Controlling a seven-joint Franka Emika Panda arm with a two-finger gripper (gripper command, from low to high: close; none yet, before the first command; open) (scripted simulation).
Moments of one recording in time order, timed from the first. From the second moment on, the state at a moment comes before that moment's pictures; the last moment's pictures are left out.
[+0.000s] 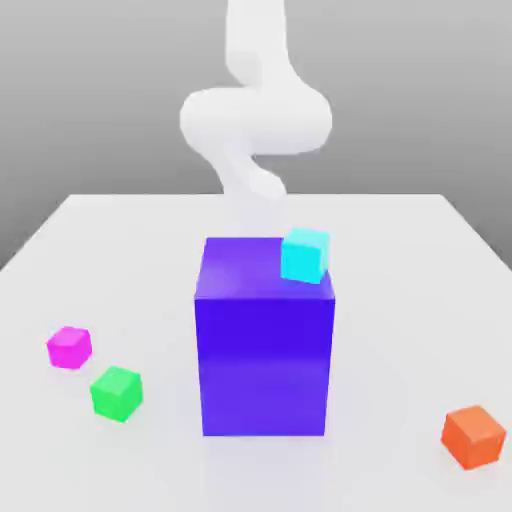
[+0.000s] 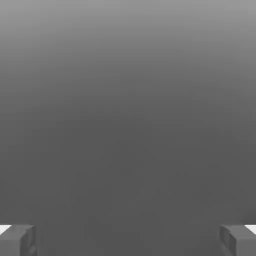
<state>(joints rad) -0.07 -0.72 -0.02 -2.35 0.00 2.36 0.89</state>
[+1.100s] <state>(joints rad) -0.82 0.30 -0.07 -2.76 0.25 3.06 1.49</state>
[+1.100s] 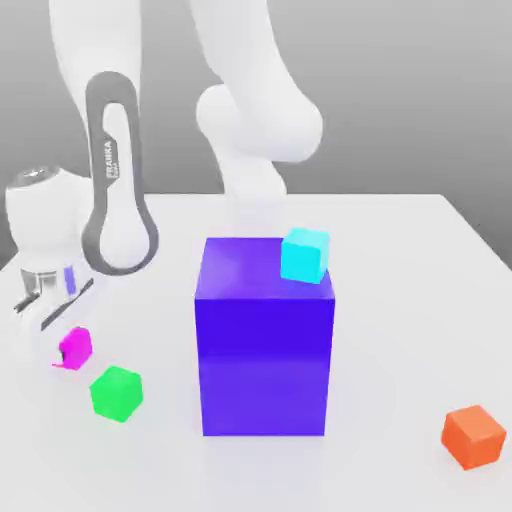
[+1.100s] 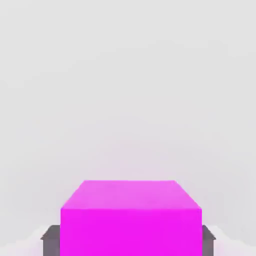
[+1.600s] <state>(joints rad) -0.61 -0.04 -0.12 -2.81 -0.01 2.77 1.49</state>
